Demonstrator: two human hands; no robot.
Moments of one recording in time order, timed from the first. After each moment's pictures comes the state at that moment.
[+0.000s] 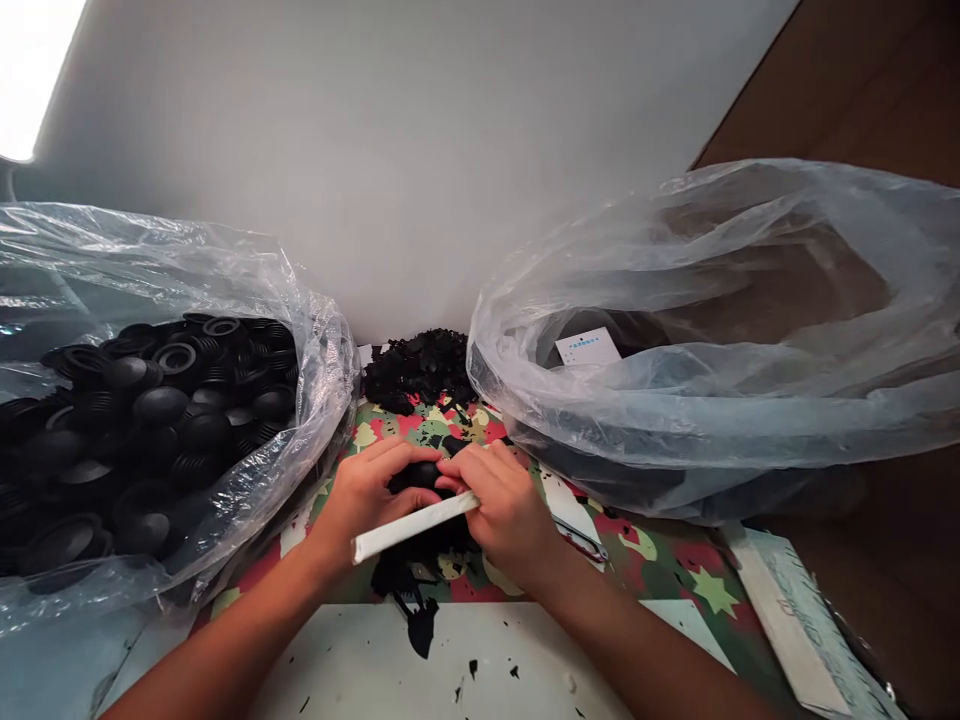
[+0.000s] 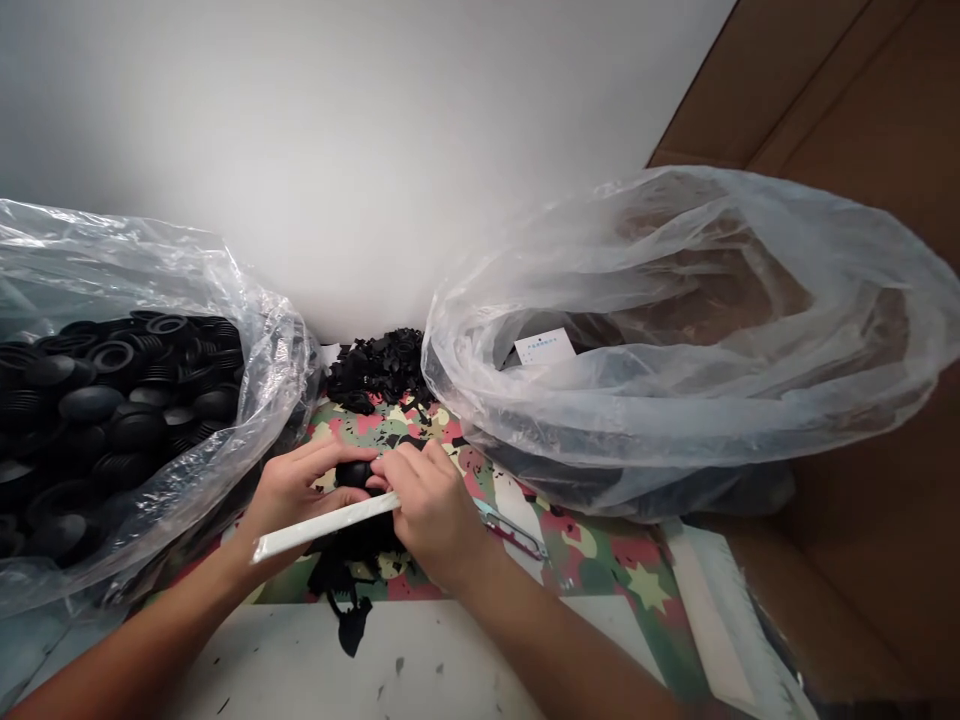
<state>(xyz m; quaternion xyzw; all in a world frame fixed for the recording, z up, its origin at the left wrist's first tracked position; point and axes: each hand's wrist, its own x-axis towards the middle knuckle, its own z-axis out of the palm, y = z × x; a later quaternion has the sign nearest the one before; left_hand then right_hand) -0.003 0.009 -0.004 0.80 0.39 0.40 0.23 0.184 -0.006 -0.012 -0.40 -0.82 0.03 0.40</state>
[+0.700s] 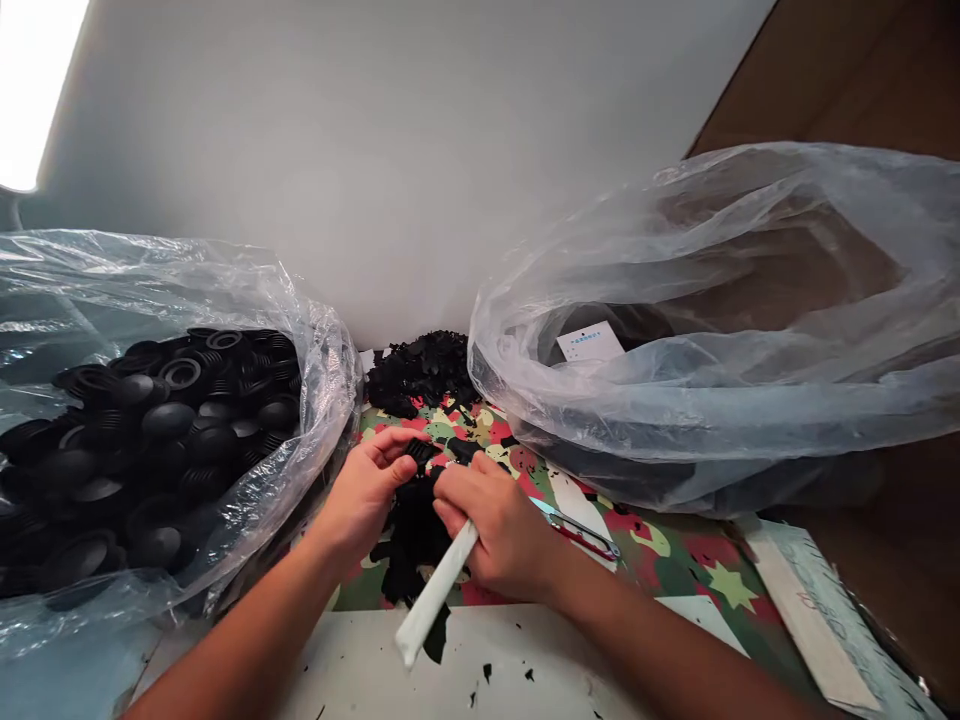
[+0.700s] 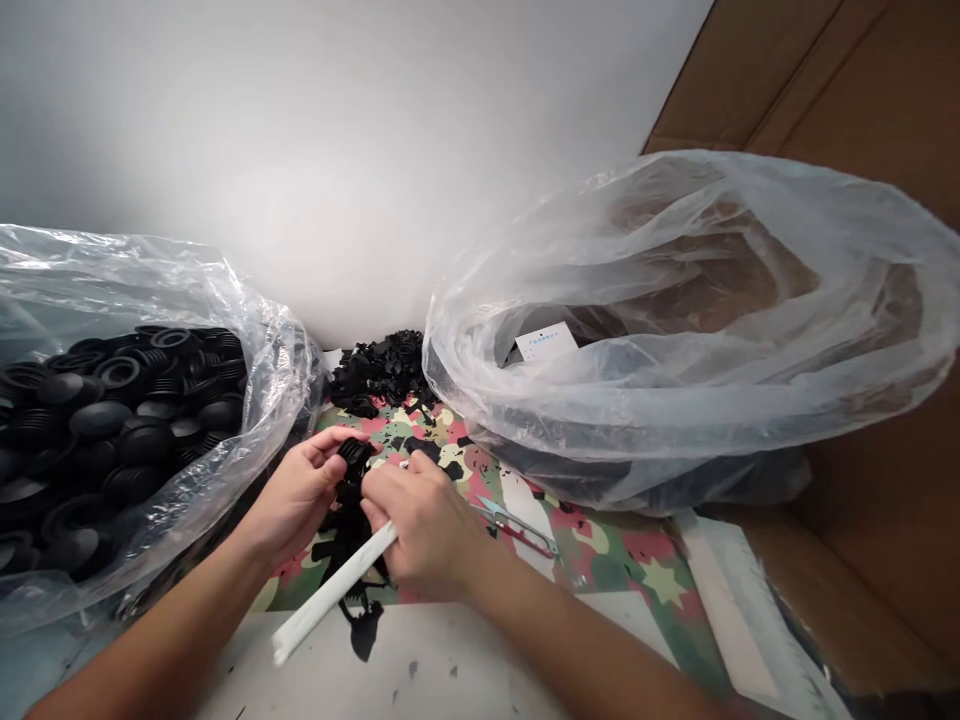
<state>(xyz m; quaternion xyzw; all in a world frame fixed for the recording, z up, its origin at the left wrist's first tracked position) 0.002 0.023 -0.007 0.37 0.42 0.49 0.67 0.178 -0.014 -0.007 -0.35 -0.86 0.12 0.35</state>
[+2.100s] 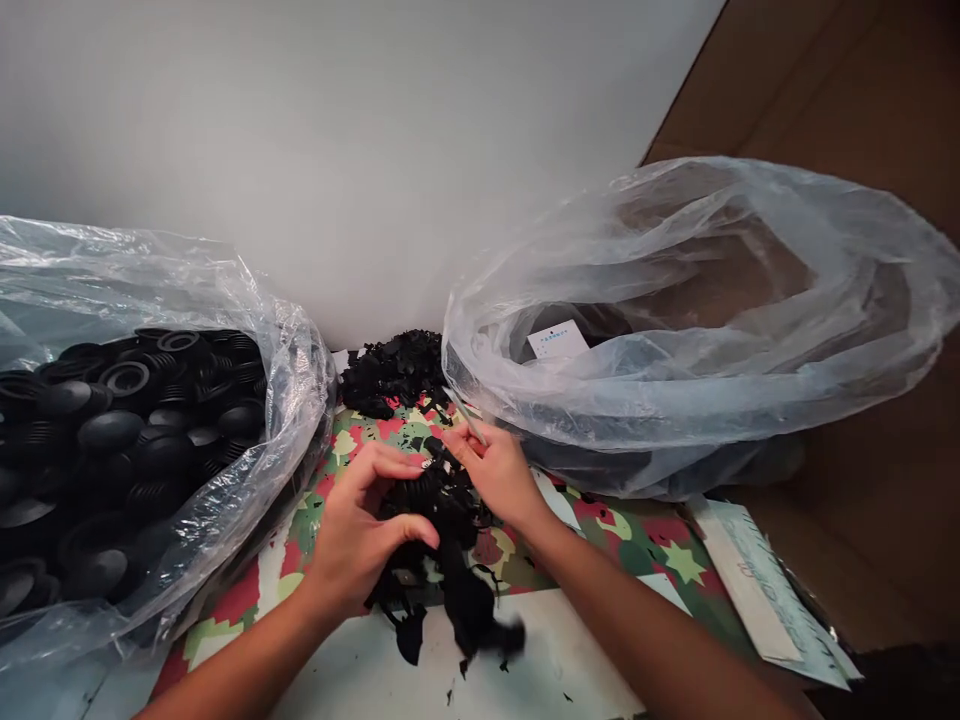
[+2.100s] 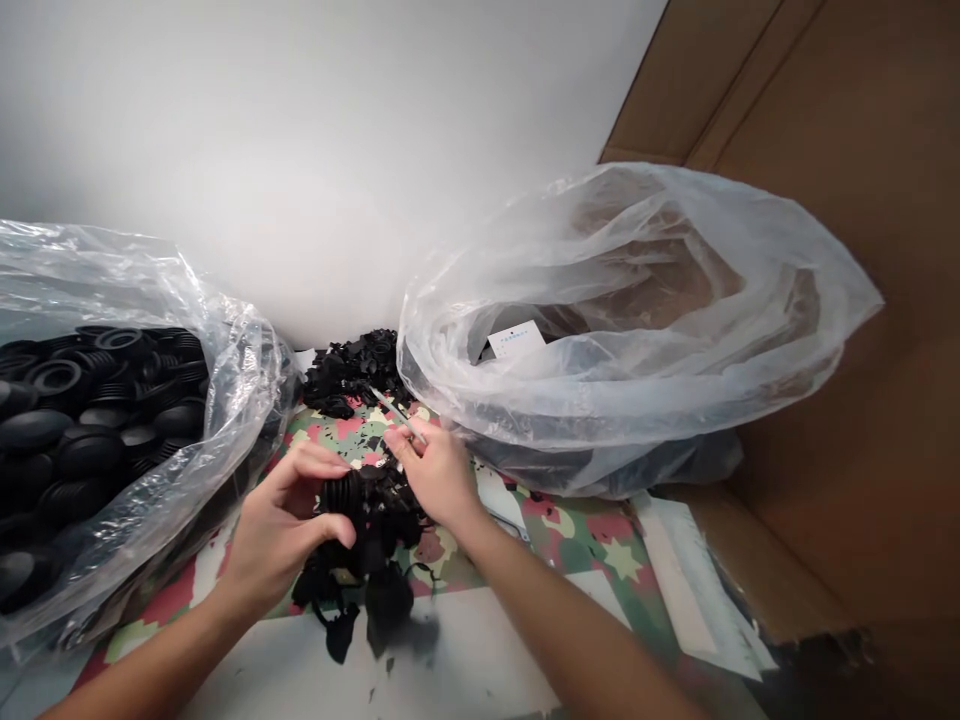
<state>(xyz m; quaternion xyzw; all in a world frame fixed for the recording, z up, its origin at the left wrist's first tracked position) 0.022 -0.009 -0.008 0.58 0.37 0.56 0.46 0.207 0.028 -0.027 -0.59 -0.59 0.36 0.42</state>
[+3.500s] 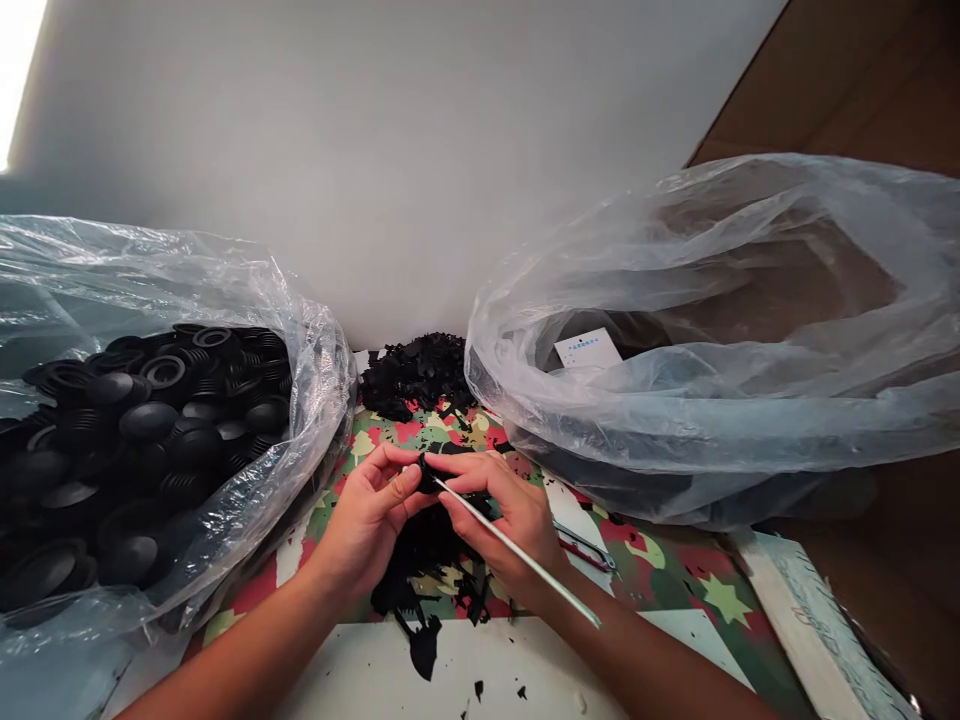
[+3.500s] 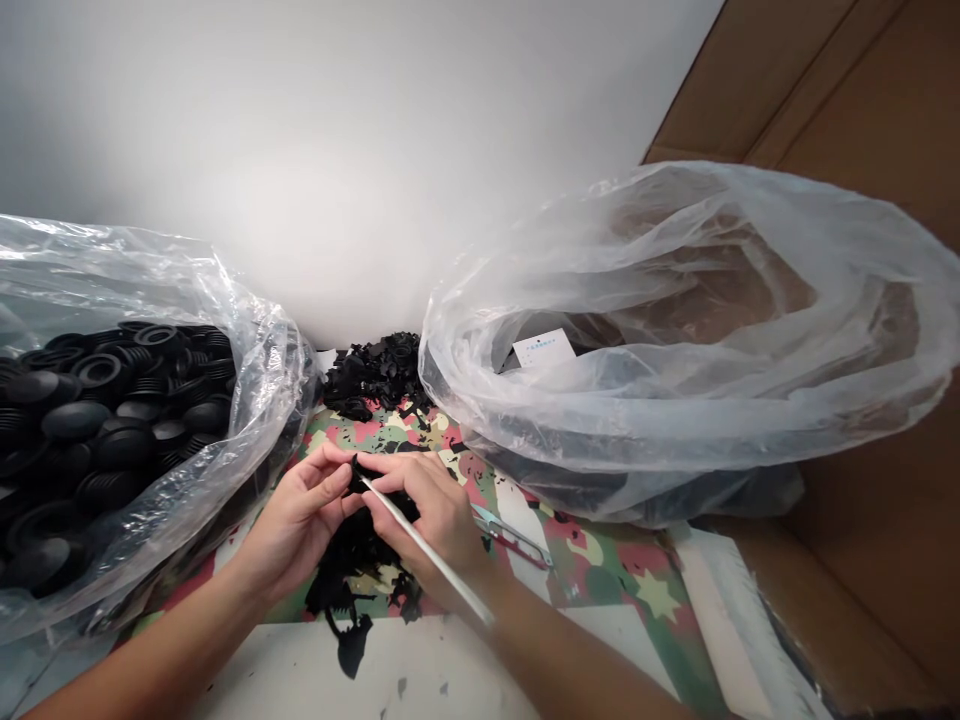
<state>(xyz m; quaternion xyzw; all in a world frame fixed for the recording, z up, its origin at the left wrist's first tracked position) 0.019 0.001 -0.010 0.24 0.37 0.52 0.73 0.184 -0.013 -0.006 -0.38 -0.75 0.19 0.50</state>
